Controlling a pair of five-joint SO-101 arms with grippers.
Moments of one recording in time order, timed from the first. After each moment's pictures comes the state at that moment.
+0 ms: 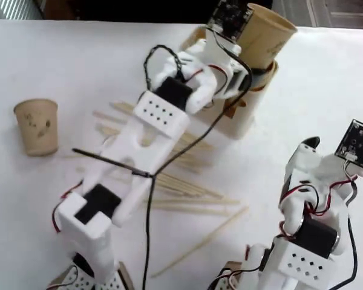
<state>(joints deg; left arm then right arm) 29.4 18.1 -24.4 44.0 -2.1 22.6 -73.4 54.7 54.8 -1.4</state>
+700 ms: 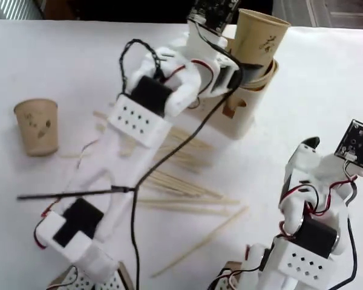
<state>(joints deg) 28.0 5.7 -24.4 54.5 -2.1 22.6 -73.4 54.8 54.8 -1.4</state>
